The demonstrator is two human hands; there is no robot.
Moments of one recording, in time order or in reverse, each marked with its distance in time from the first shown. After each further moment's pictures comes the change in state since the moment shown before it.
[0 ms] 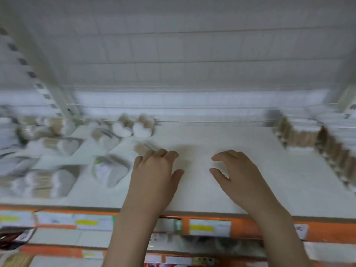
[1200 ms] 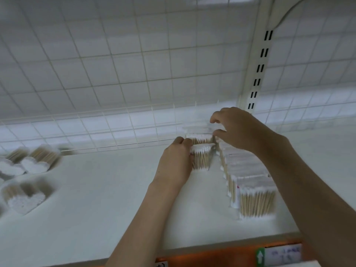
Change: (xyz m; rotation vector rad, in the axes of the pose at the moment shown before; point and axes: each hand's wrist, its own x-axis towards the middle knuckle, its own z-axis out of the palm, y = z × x) left_hand 0.133 0.274 0.097 -0.234 -0.014 0.170; right_hand 0.057 0.252 -0.172 -0.338 -0.003 -0.054
